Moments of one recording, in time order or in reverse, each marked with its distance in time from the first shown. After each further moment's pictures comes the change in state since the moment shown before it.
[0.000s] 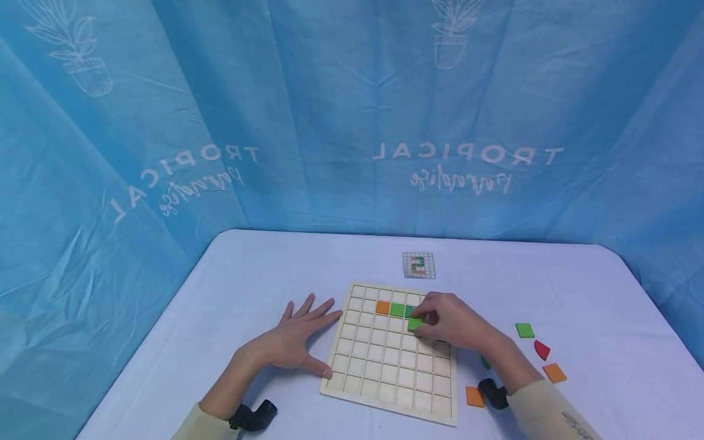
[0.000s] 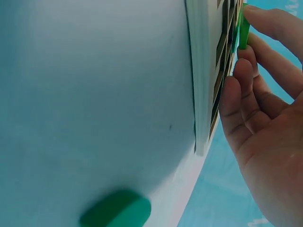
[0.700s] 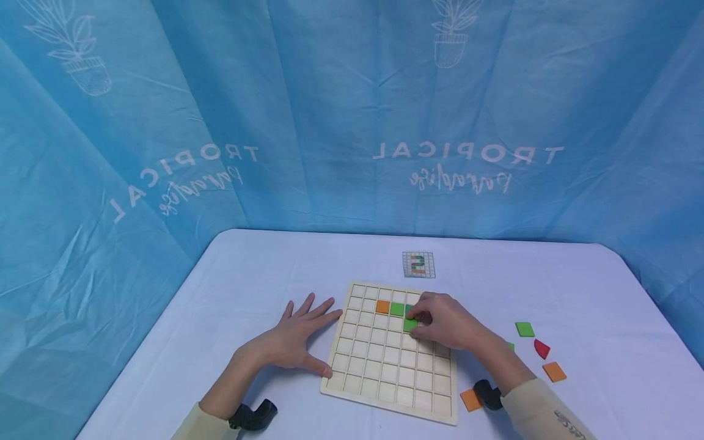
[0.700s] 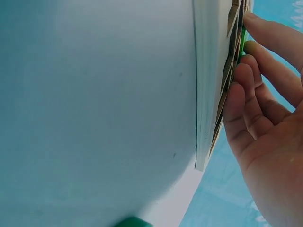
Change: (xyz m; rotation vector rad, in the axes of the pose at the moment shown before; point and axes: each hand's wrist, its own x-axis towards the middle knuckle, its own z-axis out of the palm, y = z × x) left_hand 0.000 0.002 -0.001 -0.002 0.001 -0.008; right_hand 0.004 -0.010 0.007 -0.030 0.023 0.006
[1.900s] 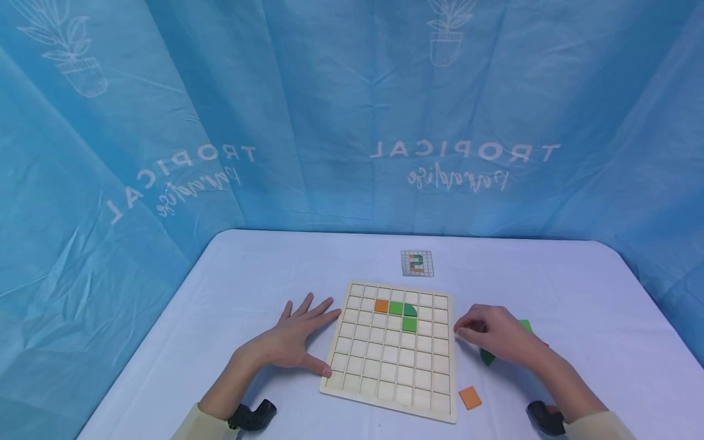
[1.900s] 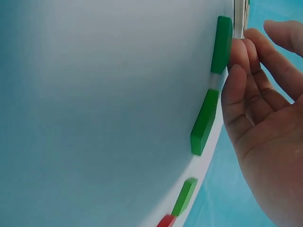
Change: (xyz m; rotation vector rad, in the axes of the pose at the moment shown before) left_hand 0.000 0.001 0.000 -0.002 -0.001 0.003; right_hand -0.066 0.050 -0.031 0.015 0.054 0.149
